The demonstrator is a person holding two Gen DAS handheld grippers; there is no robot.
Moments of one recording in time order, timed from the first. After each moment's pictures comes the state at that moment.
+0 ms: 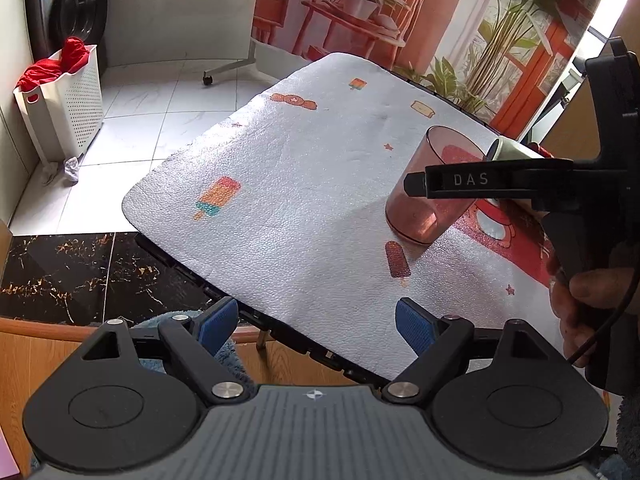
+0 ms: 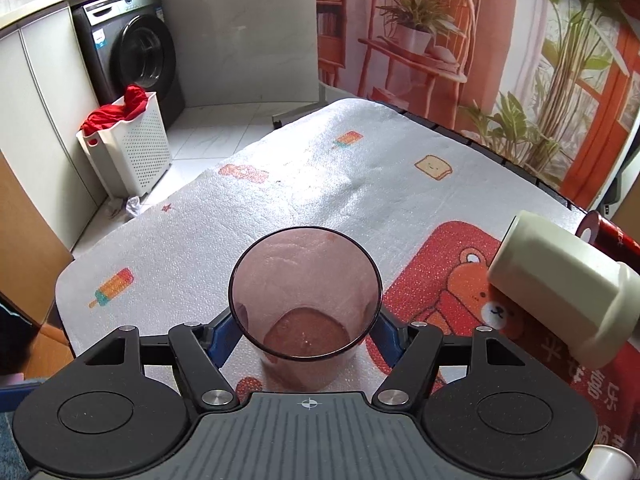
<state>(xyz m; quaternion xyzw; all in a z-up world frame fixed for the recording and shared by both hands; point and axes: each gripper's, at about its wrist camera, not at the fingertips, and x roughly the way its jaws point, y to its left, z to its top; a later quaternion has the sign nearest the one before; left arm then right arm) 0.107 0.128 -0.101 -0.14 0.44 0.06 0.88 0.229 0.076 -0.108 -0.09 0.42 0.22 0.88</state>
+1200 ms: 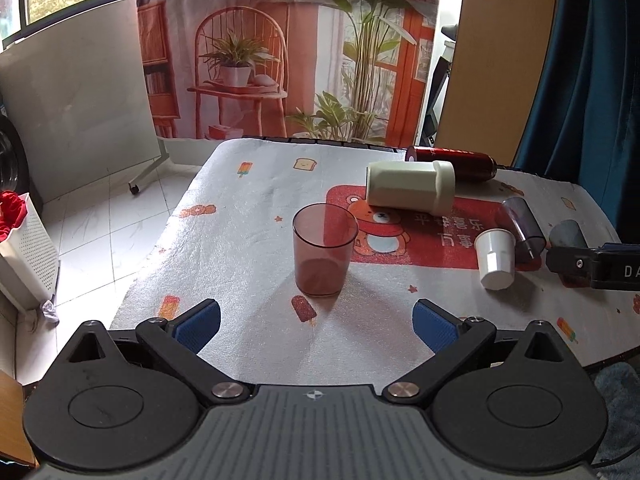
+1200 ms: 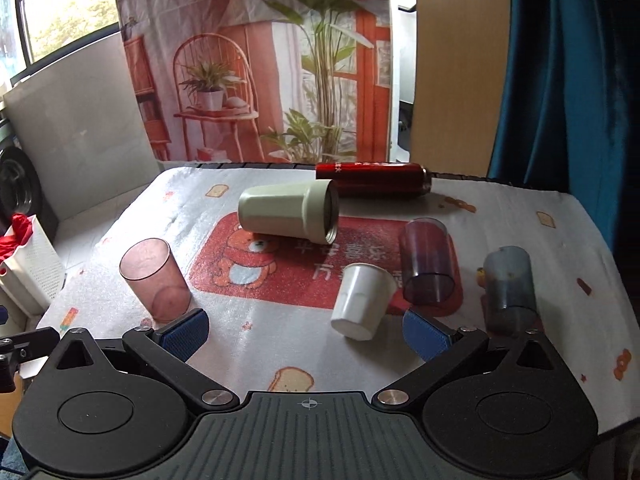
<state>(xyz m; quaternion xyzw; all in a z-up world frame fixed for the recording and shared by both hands) 0.069 0.063 -0.013 0.02 0.38 -0.06 0.92 0.034 -0.100 -0.018 0.06 0.36 -0.03 0.93</state>
